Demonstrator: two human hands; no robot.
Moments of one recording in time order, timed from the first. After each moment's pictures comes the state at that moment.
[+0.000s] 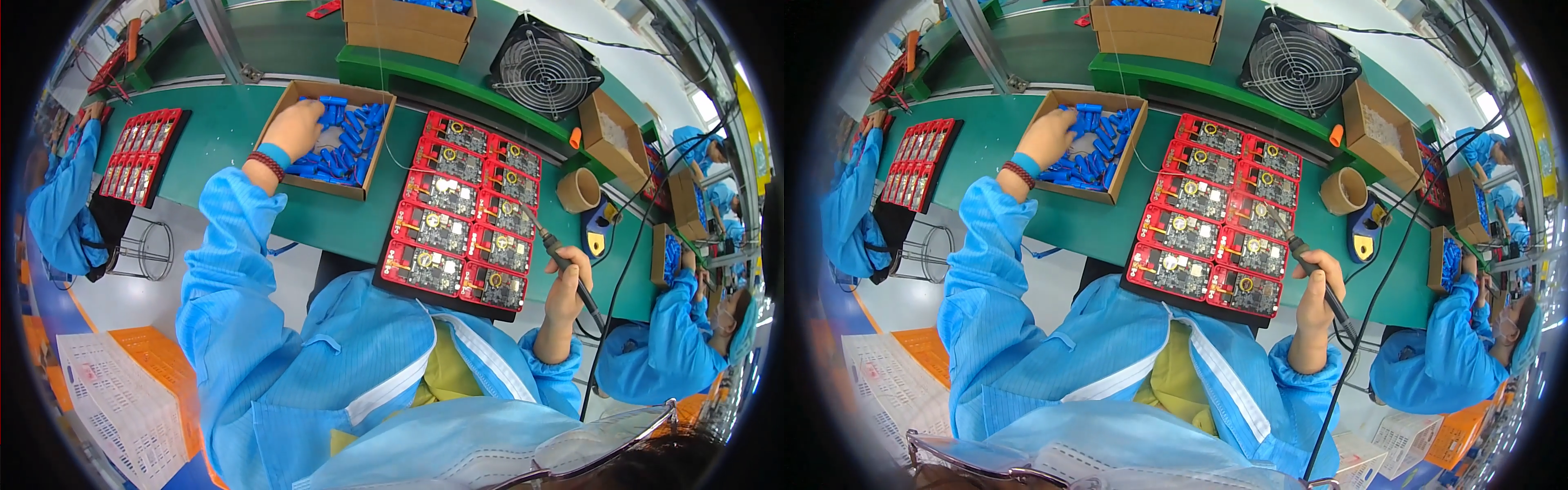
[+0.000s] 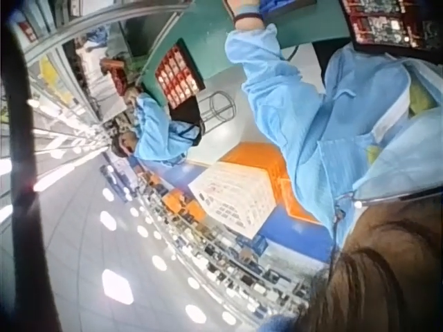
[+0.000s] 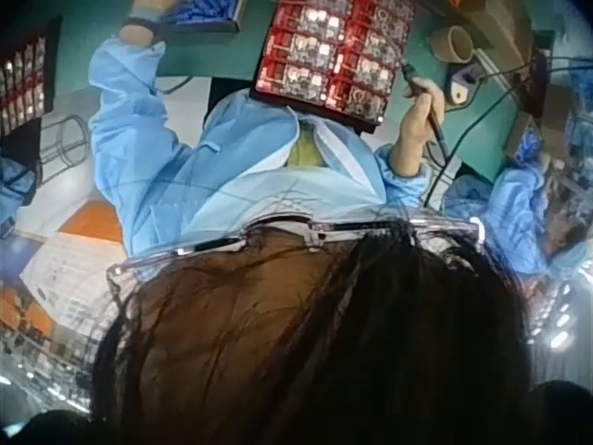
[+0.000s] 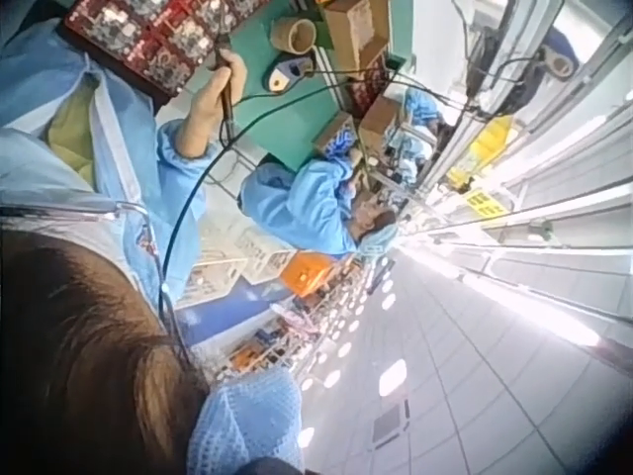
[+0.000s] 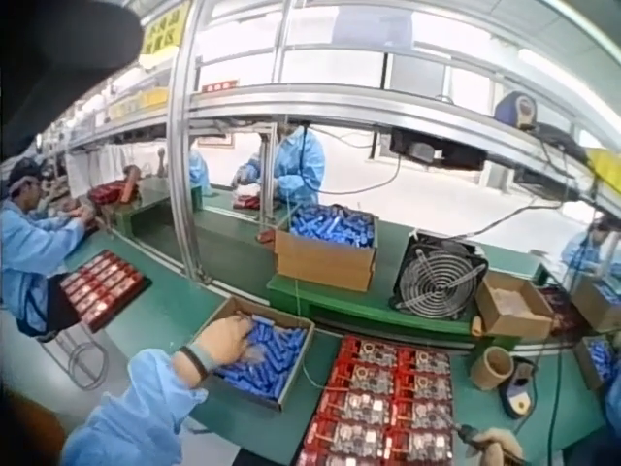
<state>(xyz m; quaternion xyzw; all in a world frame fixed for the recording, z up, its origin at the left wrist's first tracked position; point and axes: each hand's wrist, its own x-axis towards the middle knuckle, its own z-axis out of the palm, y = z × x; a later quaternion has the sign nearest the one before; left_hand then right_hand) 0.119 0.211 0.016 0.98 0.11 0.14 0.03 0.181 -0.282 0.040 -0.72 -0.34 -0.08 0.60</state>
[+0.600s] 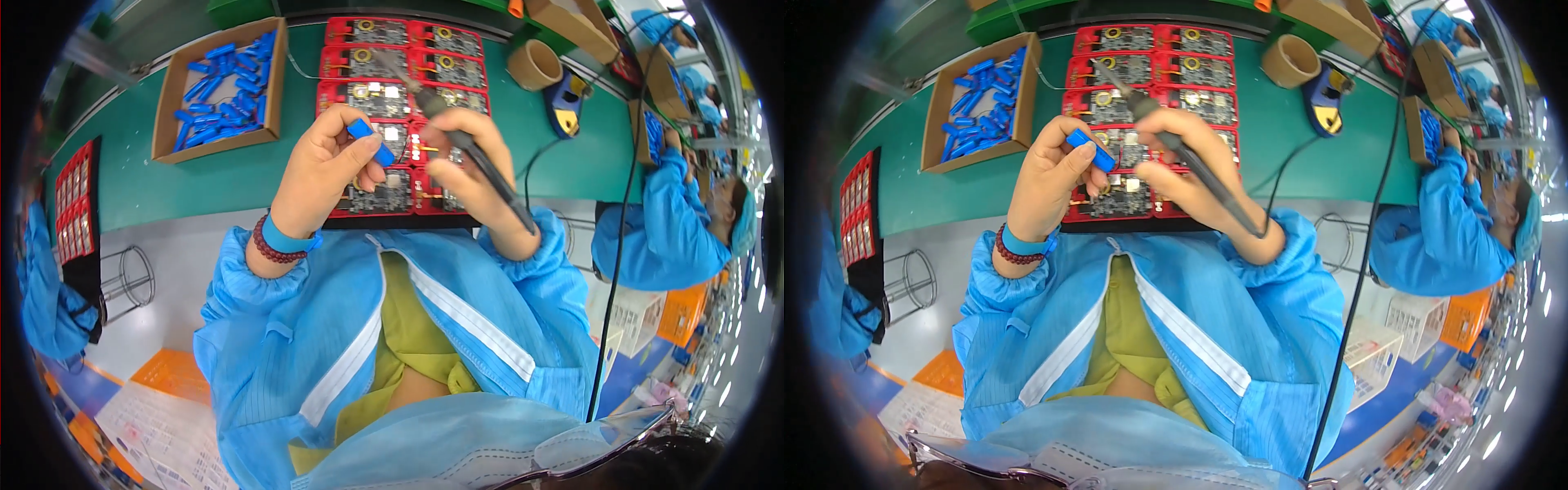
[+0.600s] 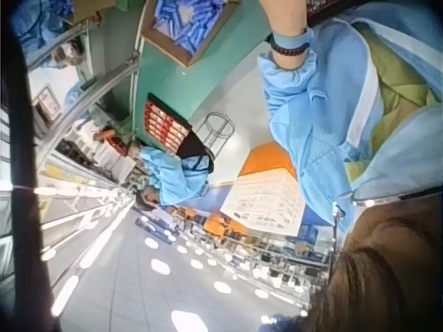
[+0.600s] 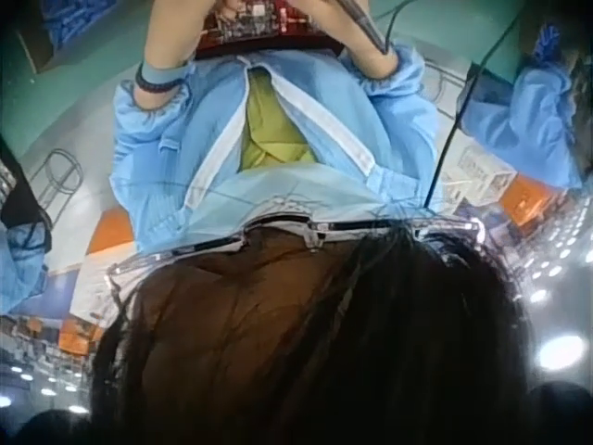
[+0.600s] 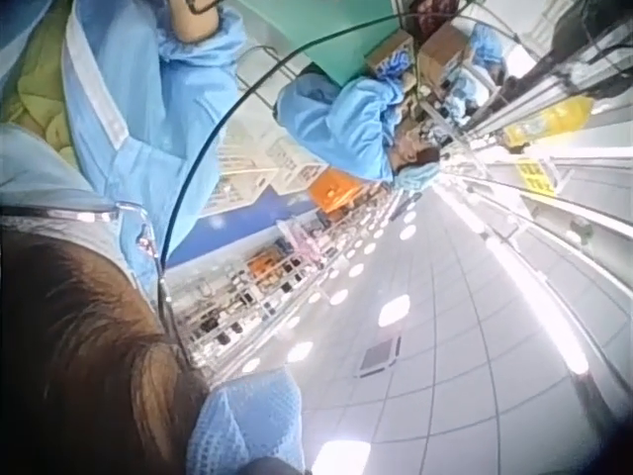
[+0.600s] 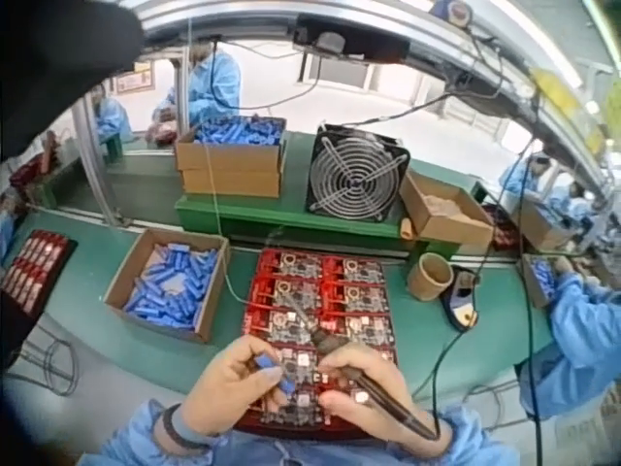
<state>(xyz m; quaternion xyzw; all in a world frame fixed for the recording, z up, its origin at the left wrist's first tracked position) 0.080 -0.013 0.046 0.55 0.05 0.01 0.83 0.161 -0.204 0.055 -0.68 -0.40 0.07 0.62</state>
